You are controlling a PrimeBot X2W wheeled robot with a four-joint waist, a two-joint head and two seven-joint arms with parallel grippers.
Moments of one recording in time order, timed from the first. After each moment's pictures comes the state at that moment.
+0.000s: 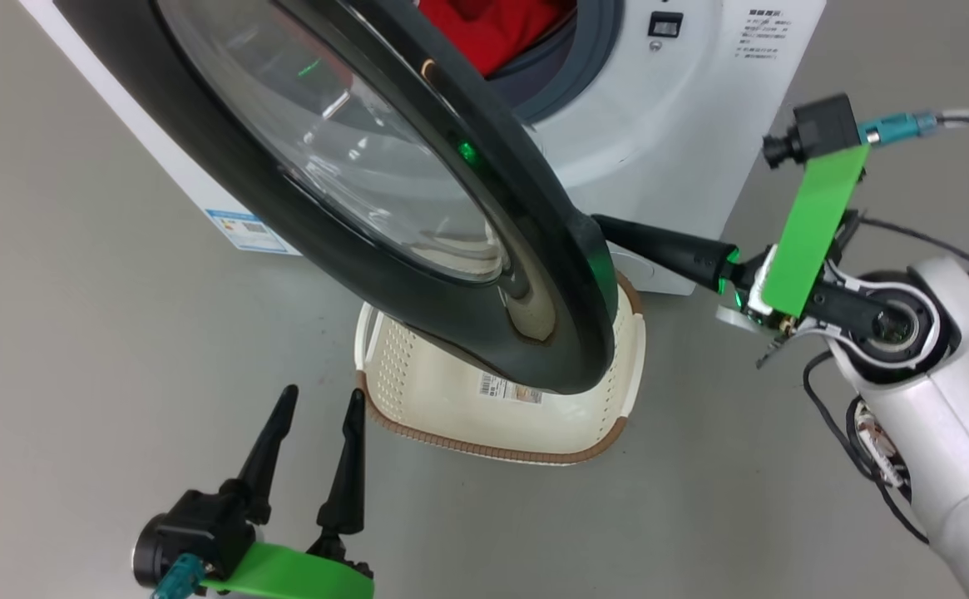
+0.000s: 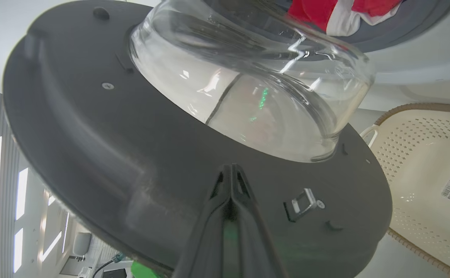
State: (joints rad) left arm -0.14 0.04 -0.20 0.15 -0.30 0.00 -0.25; right arm -0.72 -0.27 0.37 0.32 1.62 0.13 0.70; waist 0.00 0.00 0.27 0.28
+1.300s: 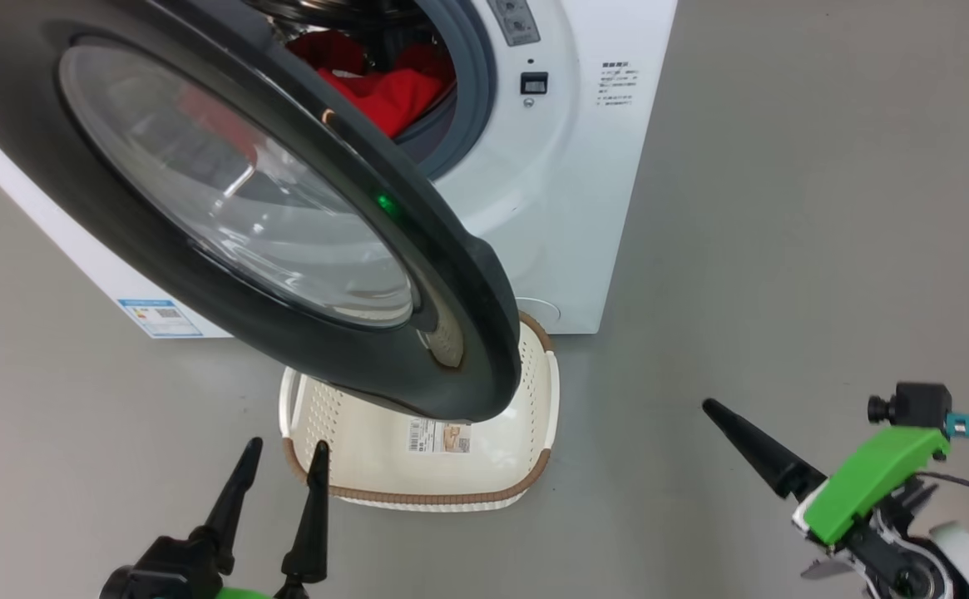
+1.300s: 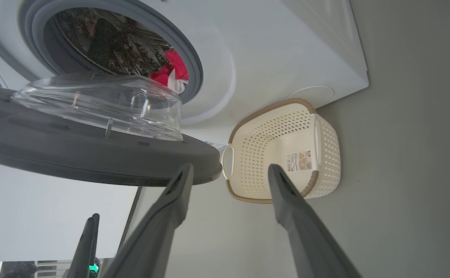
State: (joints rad) left arm -0.04 0.04 -0.10 0.18 -0.23 -0.07 -0.25; right arm -0.19 -0.33 0.30 0.29 1.42 0.13 0.23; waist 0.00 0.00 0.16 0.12
